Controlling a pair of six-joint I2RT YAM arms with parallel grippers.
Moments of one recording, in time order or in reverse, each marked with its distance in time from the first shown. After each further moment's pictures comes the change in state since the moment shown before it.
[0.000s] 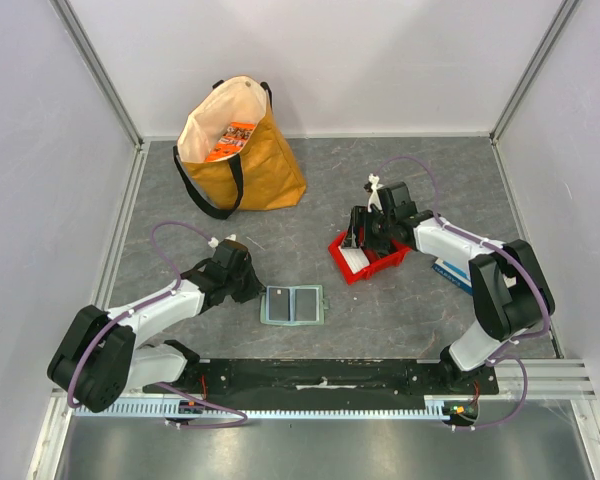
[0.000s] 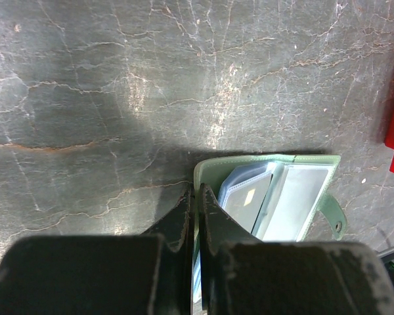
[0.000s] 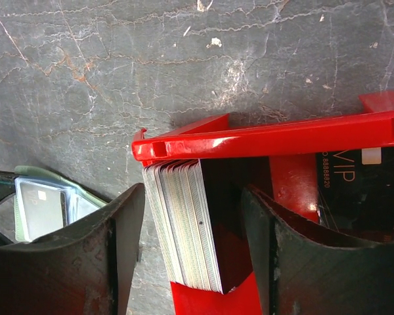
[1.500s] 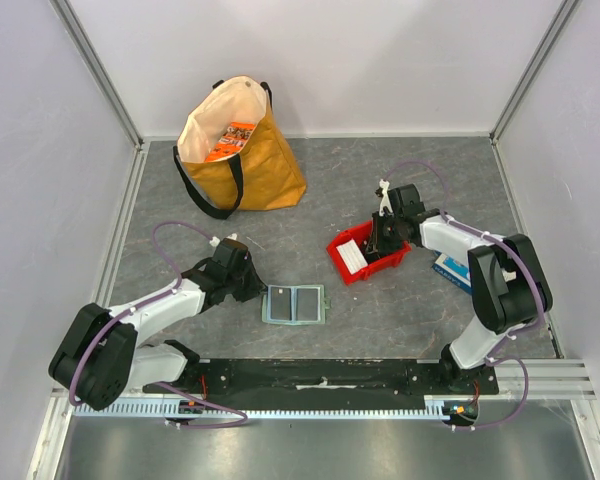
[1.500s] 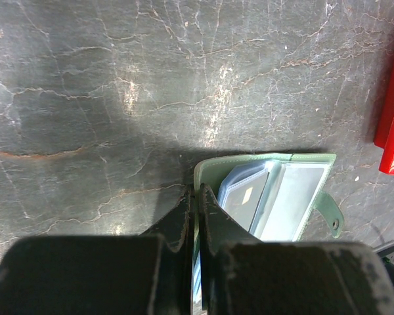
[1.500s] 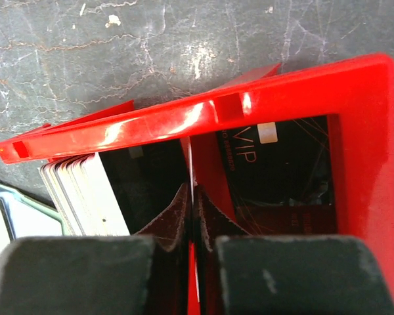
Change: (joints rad) left arm 0.004 0.013 0.001 0.025 0.023 0.004; right arm -0.086 0.040 -0.010 -0.074 0.038 -0.079
